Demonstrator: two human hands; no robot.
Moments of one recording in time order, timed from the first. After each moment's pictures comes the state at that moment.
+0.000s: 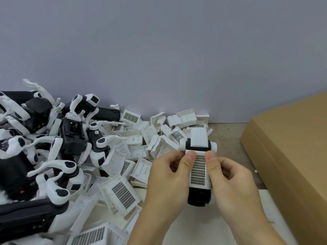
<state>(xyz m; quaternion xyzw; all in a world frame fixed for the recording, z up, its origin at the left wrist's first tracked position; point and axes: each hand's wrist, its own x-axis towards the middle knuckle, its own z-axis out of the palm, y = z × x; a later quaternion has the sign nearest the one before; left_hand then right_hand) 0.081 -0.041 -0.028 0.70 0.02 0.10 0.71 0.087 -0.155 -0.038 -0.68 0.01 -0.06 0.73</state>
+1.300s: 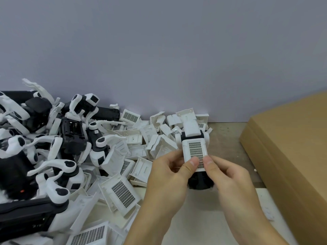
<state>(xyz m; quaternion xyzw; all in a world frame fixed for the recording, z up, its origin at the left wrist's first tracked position) 0.082 -0.037 -0.036 0.69 0.03 0.06 0.72 0.088 -0.161 -0.041 -0.67 -0.04 -0.02 0.74</state>
